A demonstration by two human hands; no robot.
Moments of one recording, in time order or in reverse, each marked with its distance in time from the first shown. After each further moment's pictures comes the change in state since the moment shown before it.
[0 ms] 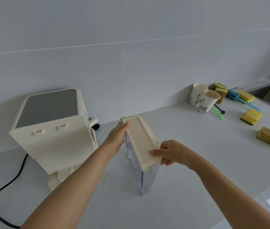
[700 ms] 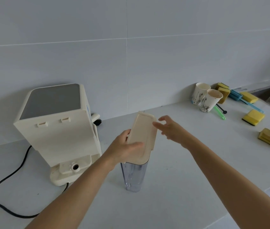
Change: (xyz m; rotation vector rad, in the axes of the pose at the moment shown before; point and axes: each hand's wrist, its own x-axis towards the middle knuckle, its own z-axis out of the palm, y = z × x) left_hand -0.059 -0.007 0.006 0.261 -0.097 0.119; right_hand 0.034 -0.015 -0.018 -0.012 0.215 -0.088
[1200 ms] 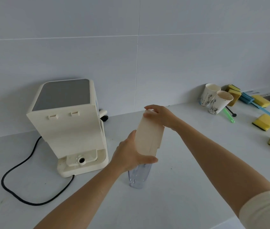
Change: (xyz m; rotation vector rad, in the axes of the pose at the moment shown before) left_hand -0.015 -0.010 0.013 0.381 0.104 0.039; right_hand 0.040 -0.038 0.015 -0.066 -0.070 -0.182
